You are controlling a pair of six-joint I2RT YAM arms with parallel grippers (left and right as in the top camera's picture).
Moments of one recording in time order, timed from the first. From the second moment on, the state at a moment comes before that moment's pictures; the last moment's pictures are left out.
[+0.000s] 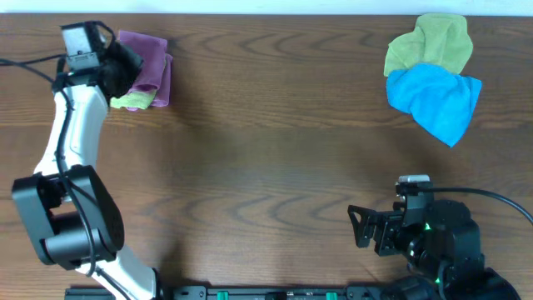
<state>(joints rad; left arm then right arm) 0.18 1.87 1.46 -0.42 0.21 -0.77 0.32 0.51 0.77 -1.04 -0.12 0.38</state>
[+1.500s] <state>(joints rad) 0.15 1.13 1.38 -1.14 0.09 -0.27 0.32 0.51 0.77 -1.04 -0.12 0.38</state>
